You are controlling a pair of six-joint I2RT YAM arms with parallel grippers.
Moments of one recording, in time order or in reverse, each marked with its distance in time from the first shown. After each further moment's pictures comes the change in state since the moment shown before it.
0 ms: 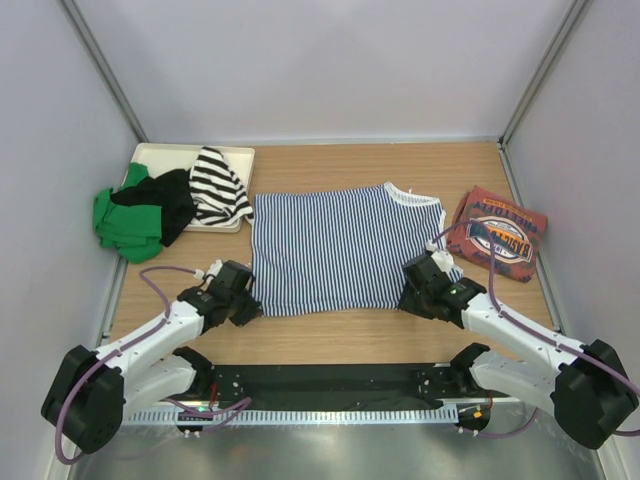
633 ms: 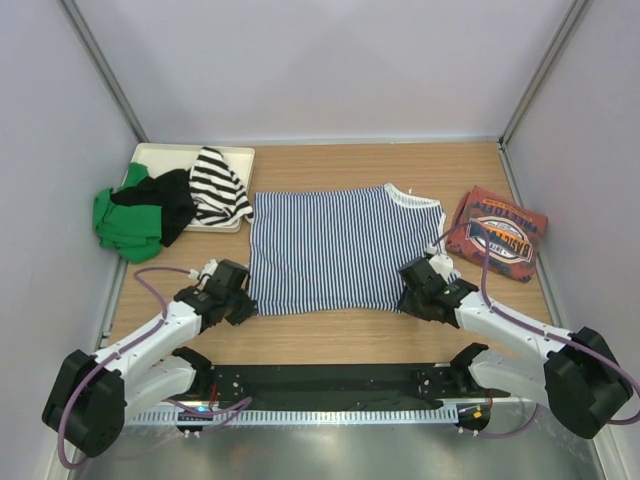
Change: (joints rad) left arm 0.044 -0.012 0.008 -0.026 -0.019 0.017; right arm 0.006 0.072 -0.035 0.047 0.064 0.064
